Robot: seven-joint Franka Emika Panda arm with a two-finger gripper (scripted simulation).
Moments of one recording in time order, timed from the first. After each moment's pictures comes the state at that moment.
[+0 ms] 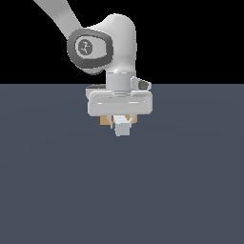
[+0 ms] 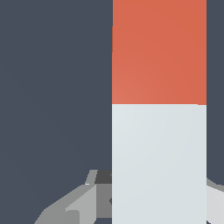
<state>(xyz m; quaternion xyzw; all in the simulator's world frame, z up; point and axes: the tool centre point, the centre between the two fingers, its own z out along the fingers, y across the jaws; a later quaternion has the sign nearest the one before) -0.004 0.081 0.062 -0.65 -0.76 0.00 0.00</state>
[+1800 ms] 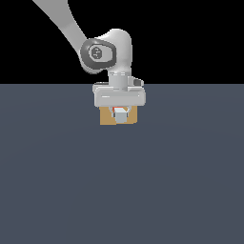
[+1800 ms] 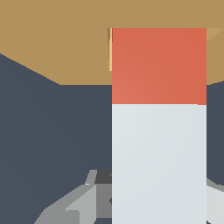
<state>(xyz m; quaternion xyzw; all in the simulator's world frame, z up) -0.008 0.186 0.069 -0.65 -0.76 0.00 0.00</state>
